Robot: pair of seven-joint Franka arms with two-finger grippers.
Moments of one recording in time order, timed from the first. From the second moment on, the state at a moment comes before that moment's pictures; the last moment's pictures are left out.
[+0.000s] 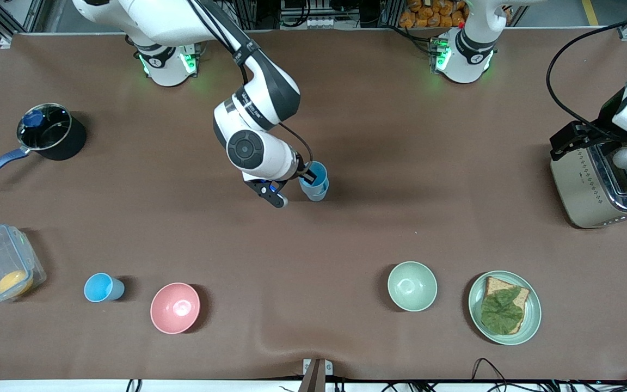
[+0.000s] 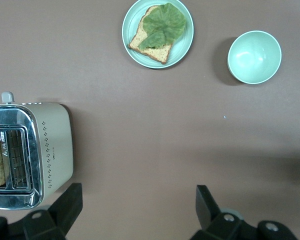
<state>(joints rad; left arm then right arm) -0.05 0.01 -0.04 -1.60 0.06 1.64 -0.17 0.65 0.58 0.03 -1.54 0.41 2.01 1.18</state>
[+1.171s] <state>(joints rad) -0.04 -0.01 -0.03 -1.59 0.06 1.61 -0.17 0.67 0.57 0.01 -1.50 0.41 1.97 1.33</state>
